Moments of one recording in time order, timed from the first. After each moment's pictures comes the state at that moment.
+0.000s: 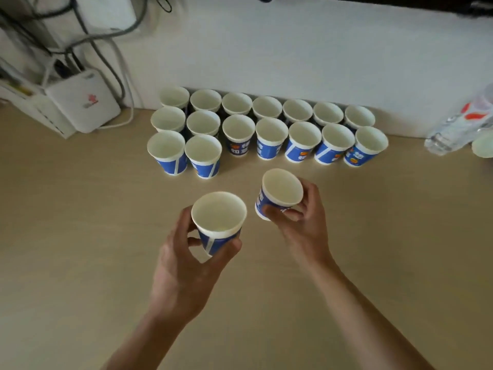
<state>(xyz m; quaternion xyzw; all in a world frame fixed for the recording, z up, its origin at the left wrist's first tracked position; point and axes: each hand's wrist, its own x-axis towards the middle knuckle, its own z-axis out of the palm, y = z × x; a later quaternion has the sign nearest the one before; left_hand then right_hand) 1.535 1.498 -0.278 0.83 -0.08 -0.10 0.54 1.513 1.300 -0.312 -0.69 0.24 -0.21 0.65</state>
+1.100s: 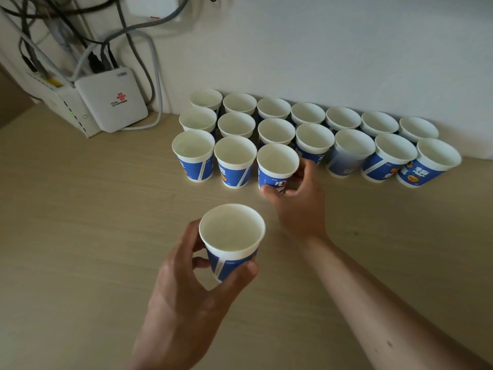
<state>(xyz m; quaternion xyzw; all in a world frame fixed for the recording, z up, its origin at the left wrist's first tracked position) 1.550 1.519 -0.315 0.81 -0.10 -0.08 0.57 1.621 1.315 -0.365 -0.76 0.21 -0.27 0.55</state>
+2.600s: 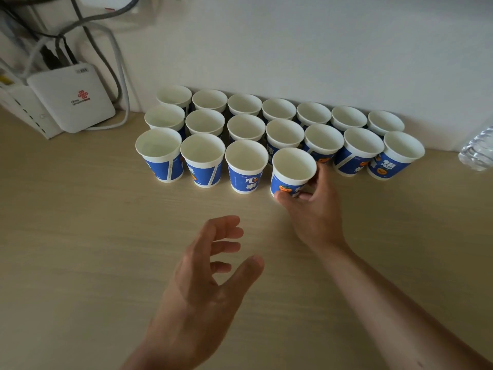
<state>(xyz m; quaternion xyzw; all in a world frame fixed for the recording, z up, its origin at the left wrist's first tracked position) 1.545 1.474 -0.323 0.78 -0.15 -0.14 0.59 1.579 1.262 -0.358 -0.77 0.20 -0.28 0.53</state>
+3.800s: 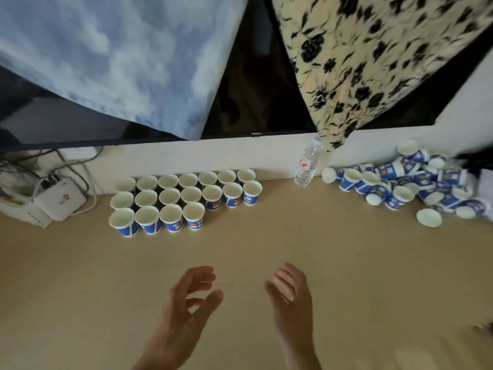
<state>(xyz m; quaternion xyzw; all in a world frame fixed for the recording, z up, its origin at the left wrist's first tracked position) 1.390 1.459 -0.129 0.77 -0.21 -0.23 0.56 1.282 1.290 -0.192 -0.58 0.38 -0.33 0.64</state>
